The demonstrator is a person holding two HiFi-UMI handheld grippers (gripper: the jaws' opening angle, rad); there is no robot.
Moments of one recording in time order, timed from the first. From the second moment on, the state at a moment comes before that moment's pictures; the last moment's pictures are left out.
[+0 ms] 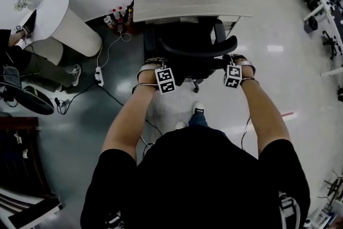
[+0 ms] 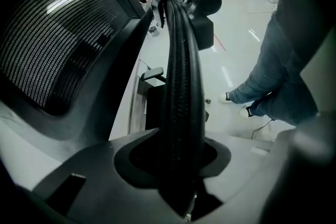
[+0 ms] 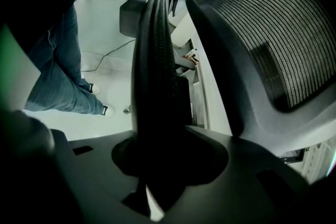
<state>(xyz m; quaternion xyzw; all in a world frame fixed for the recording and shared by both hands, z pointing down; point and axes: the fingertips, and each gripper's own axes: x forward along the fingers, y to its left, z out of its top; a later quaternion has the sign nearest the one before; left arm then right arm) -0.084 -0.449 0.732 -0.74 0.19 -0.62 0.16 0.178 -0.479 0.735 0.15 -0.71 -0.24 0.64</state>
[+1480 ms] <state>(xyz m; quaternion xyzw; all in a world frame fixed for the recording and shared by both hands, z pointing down) -0.092 -0.491 0.731 -0.74 0.20 -0.62 0.17 0.171 -0.521 0.734 0.16 -0.71 -0.25 0.63</state>
